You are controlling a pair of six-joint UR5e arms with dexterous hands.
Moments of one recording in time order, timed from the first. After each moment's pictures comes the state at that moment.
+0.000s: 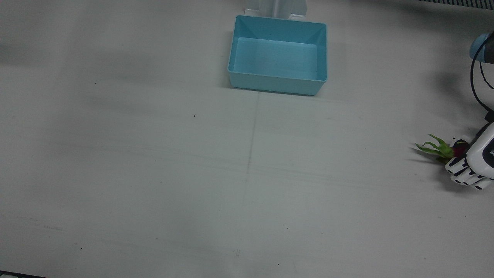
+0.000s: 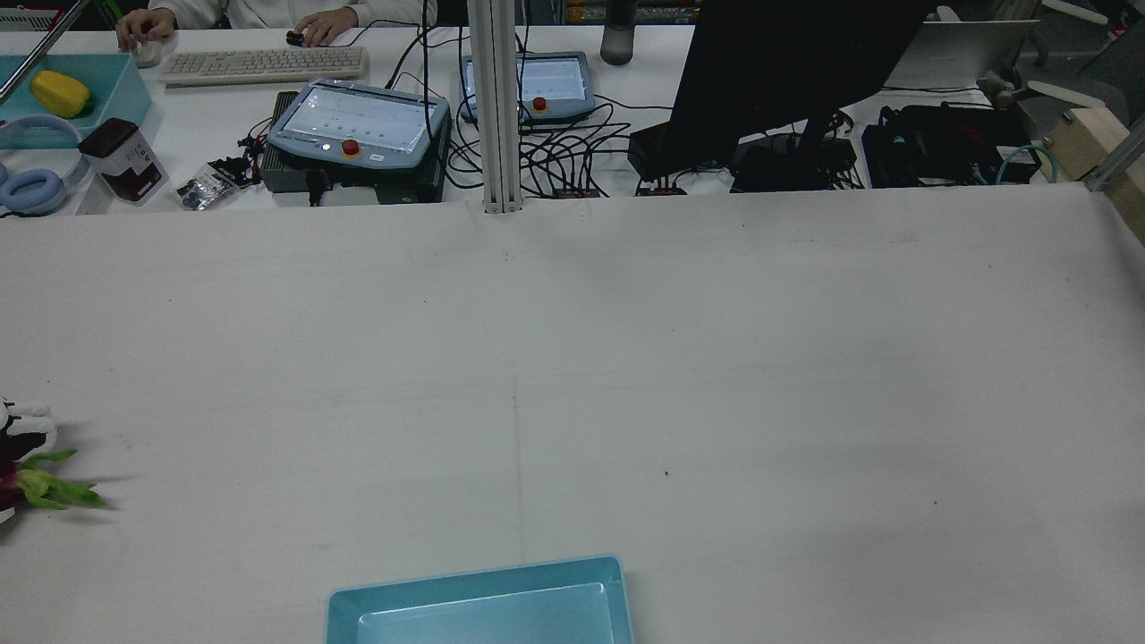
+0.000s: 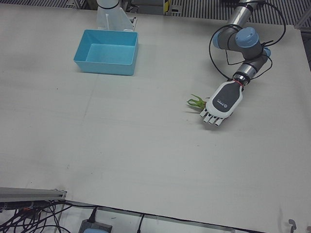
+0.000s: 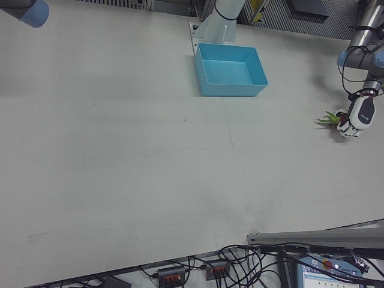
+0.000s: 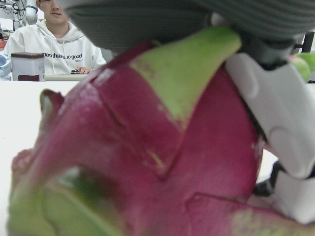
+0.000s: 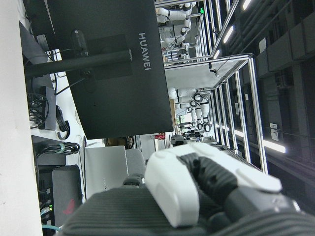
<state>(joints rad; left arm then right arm) -0.89 -1.35 -1.68 -0.25 1.51 1.62 1.50 -1.65 1.69 -3.22 -1.55 0.16</state>
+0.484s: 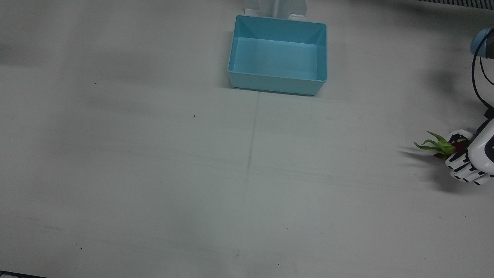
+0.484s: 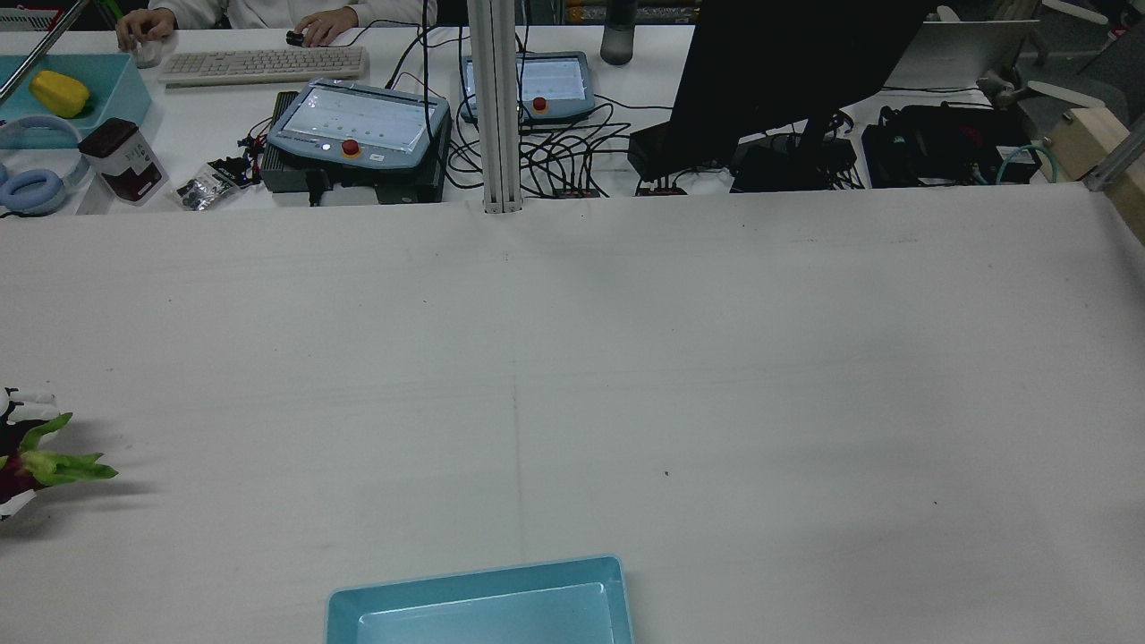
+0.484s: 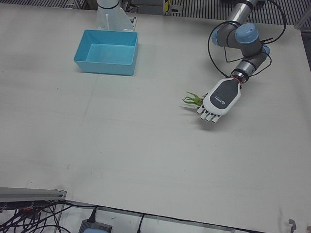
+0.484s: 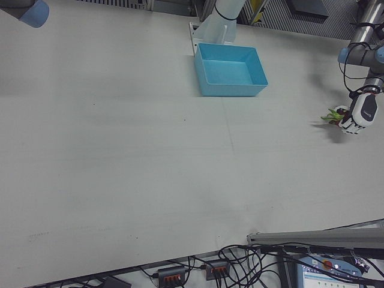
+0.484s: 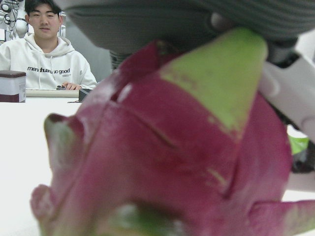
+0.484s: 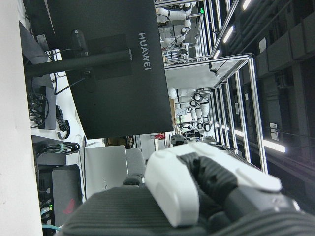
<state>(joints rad) -0.89 -1.33 -1.76 -0.26 1.51 1.60 1.50 -1.65 1.69 -3.22 -1.55 0.16</state>
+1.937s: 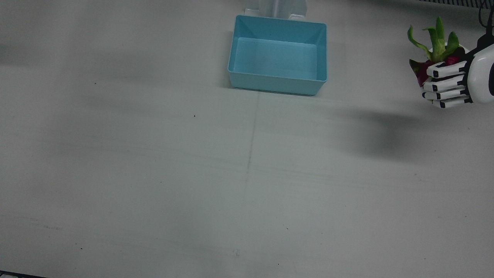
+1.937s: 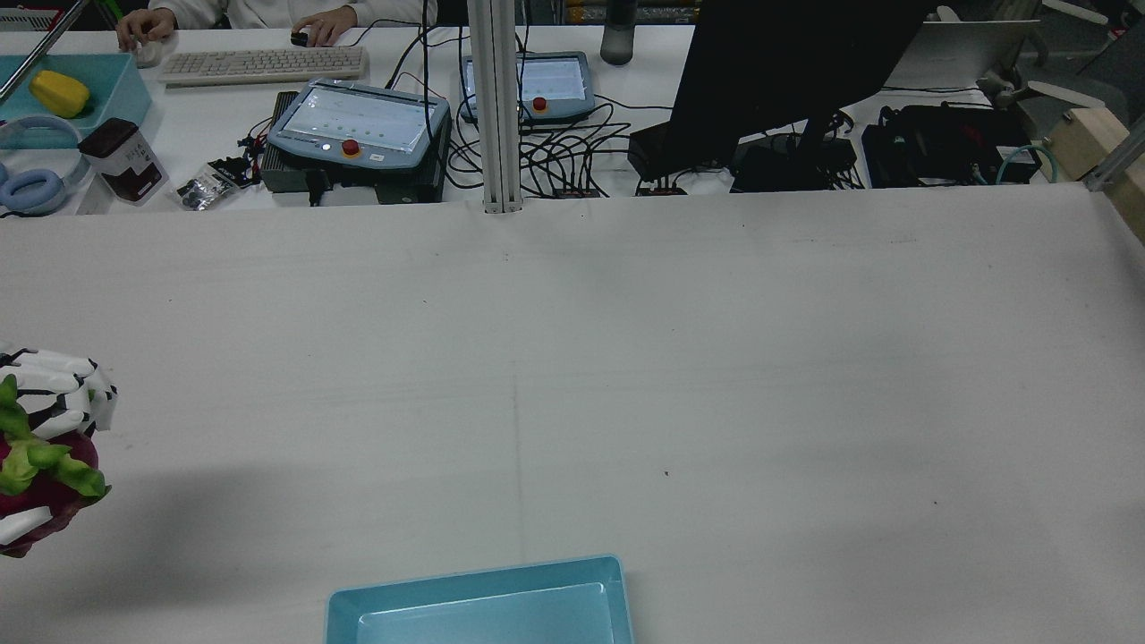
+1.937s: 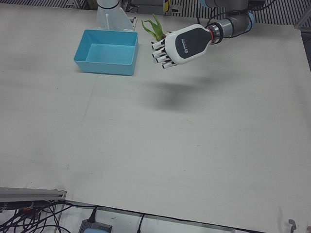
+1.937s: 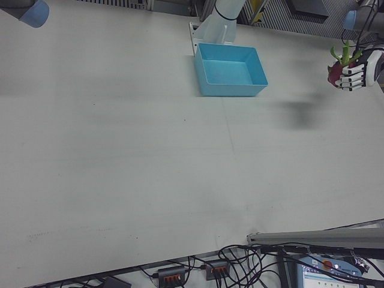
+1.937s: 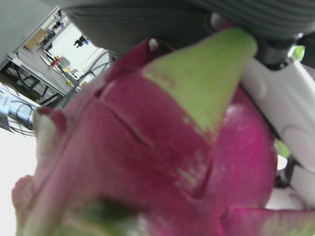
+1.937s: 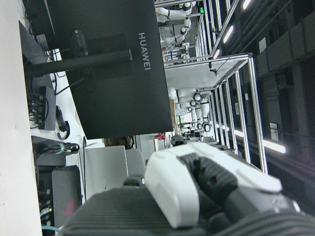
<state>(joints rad) -0.82 -1.21 -2.25 -0.32 1.55 1.06 1.50 -1.65 1.69 -3.22 -1.55 0.16</state>
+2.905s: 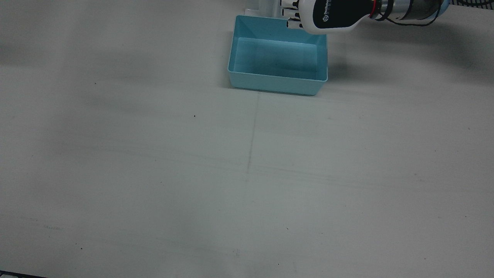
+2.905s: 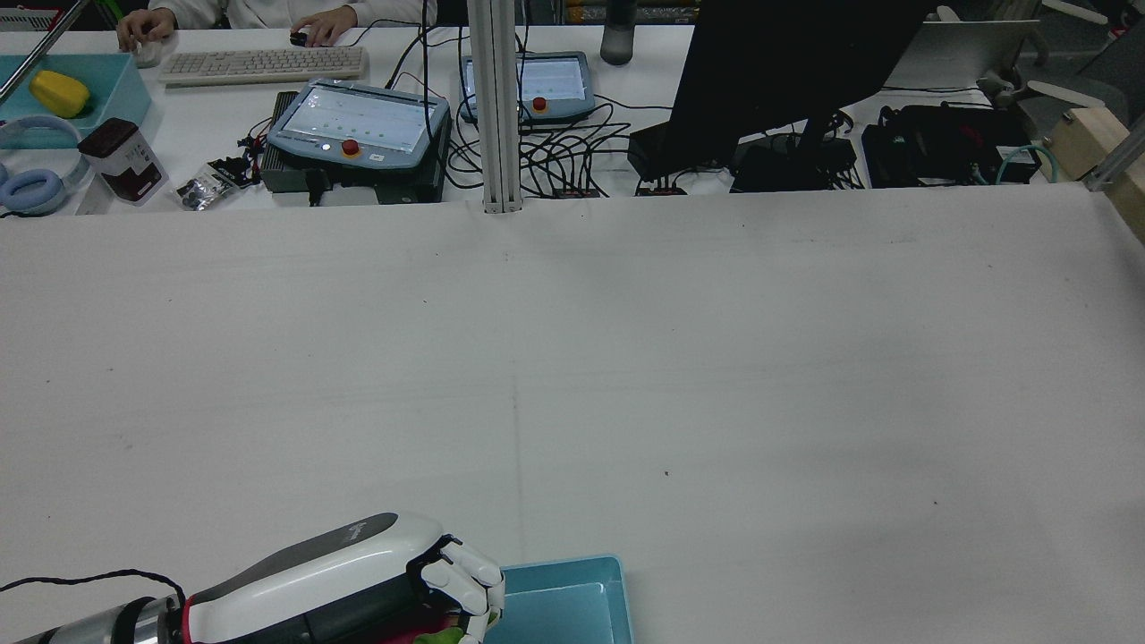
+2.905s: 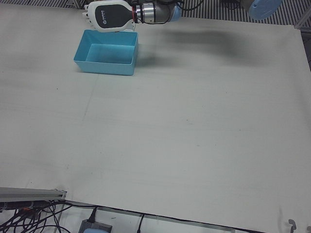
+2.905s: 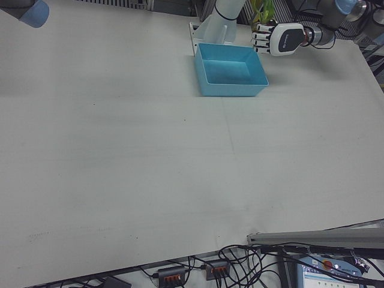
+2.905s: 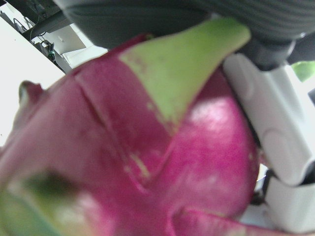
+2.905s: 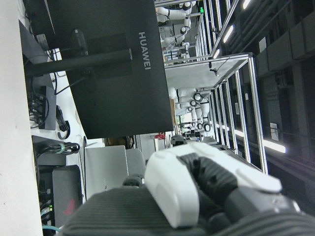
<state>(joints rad) -0.29 -1.75 -2.33 0.15 1.49 1.11 1.50 -1.65 1.69 -3.22 -1.55 0.16</state>
